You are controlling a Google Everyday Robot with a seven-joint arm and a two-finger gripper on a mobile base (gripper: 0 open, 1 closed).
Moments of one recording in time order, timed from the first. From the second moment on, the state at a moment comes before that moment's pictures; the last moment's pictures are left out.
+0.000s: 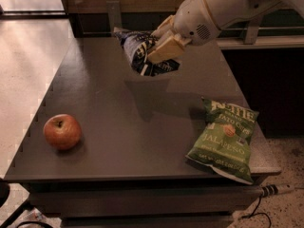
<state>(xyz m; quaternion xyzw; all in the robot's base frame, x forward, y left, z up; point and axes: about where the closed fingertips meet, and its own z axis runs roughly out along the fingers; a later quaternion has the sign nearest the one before) 0.567 -0.015 0.972 -0.64 0.63 0.22 0.38</state>
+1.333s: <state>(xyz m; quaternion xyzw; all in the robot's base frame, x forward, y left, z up) 0.508 -0.013 0.957 -0.66 0.63 0.22 0.33</state>
